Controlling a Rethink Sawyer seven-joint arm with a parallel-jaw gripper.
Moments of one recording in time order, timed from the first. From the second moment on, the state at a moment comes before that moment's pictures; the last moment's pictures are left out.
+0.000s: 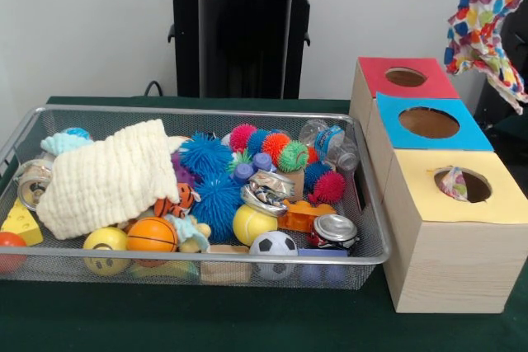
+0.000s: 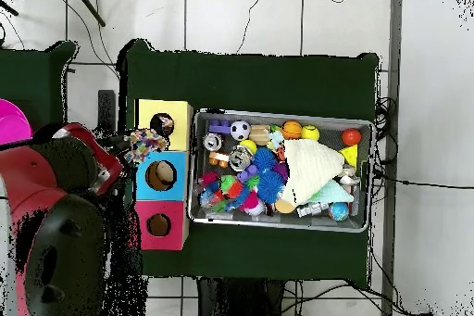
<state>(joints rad) 0.63 -0.56 -0.98 1.22 0.51 1.00 2.28</state>
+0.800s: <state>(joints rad) 0.63 -0.52 -0.98 1.22 0.52 0.88 2.32</state>
